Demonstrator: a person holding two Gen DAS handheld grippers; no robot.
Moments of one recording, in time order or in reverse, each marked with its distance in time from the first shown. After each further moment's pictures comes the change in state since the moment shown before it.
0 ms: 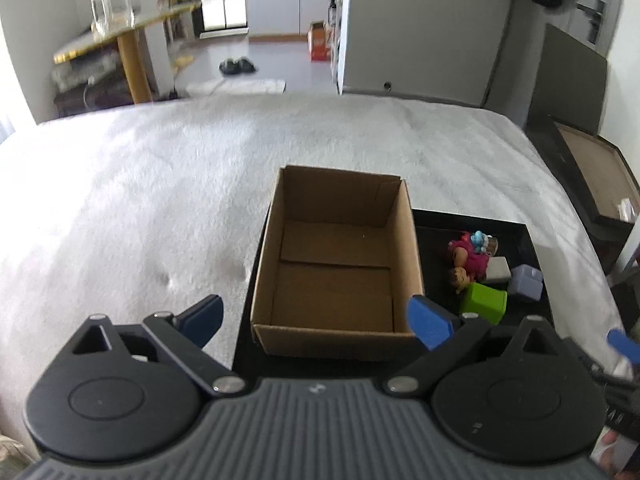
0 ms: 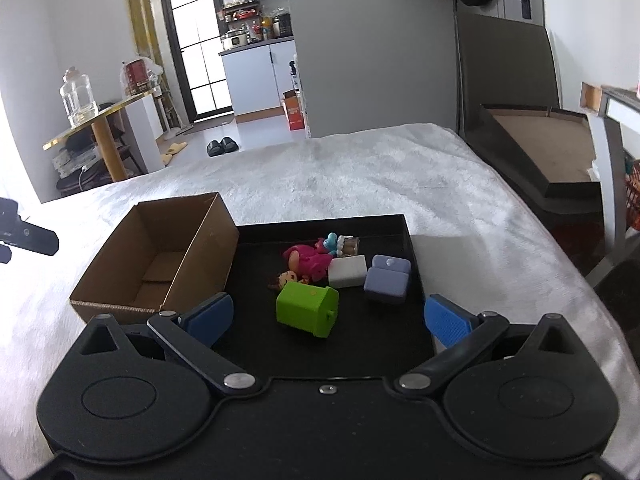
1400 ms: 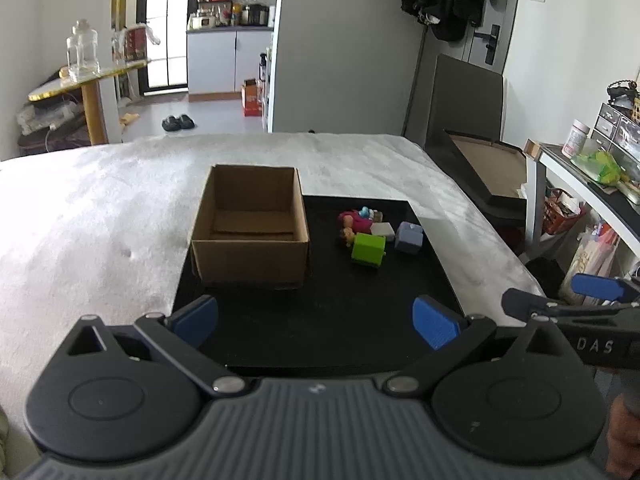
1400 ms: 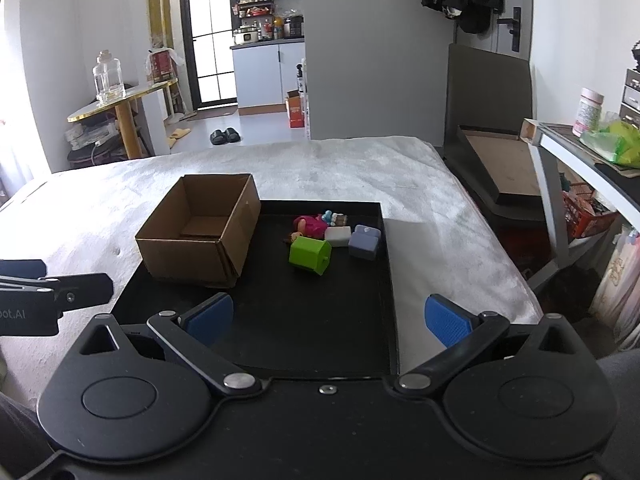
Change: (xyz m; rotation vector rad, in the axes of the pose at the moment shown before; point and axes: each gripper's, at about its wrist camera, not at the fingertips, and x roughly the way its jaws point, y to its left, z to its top) left arm -0.132 -0.034 -0.147 0.106 -0.203 -0.201; right arm -0.155 0.022 -0.035 -0.102 0.005 -0.042
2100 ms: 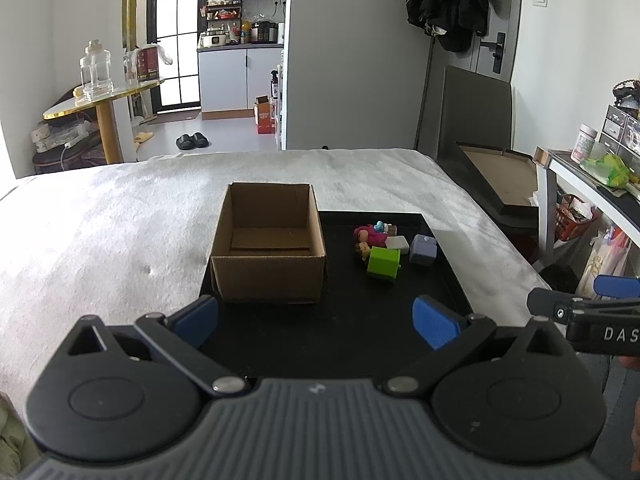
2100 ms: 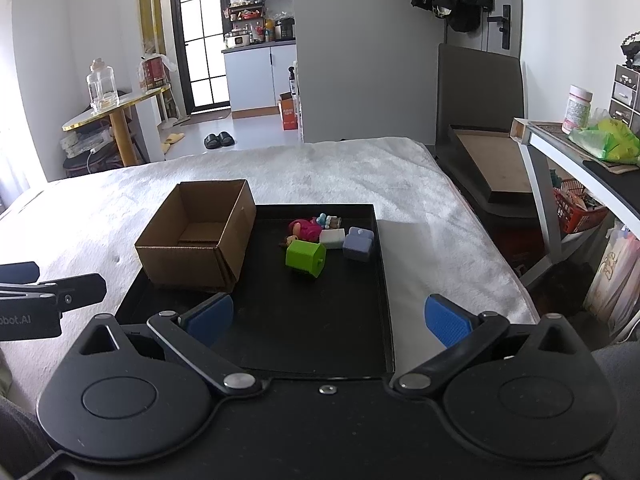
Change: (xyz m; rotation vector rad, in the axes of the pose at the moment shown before) left arm -0.015 0.000 -0.003 0.024 -0.057 0.053; right arm -0.011 -0.004 0.002 0.030 -0.002 -0.019
